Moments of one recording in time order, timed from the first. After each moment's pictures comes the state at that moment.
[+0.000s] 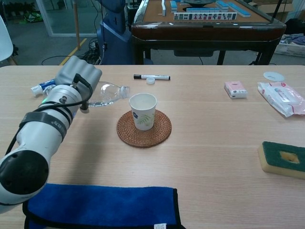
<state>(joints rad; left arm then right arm) -0.89 -2.02 -0.31 -1.07 0.83 1.35 1.34 0.08 -1.06 0.05 -1.63 -1.50 1.45 -0.03</state>
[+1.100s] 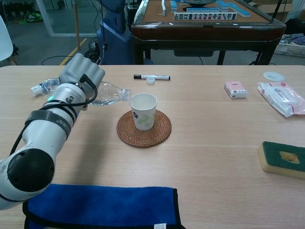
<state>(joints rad) -0.91 -2.04 -0.31 -1.02 0.83 1.34 1.44 0.08 -1.05 0.05 -1.63 -1.49 1.44 -0.01</state>
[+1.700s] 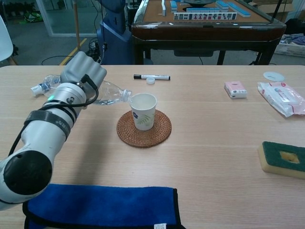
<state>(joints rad) -0.91 -2.03 -0.29 -1.03 0.85 1.35 1.47 0.08 -1.05 0.05 -1.63 -1.49 1.44 -0.01</state>
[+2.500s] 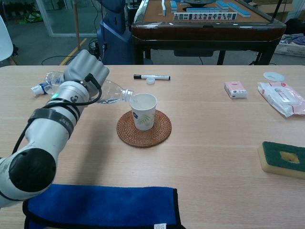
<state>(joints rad) -0.93 -2.04 -0.30 -1.01 0.85 1.34 1.51 0.08 -1.05 0.06 -1.63 -1.49 1.46 0.00</state>
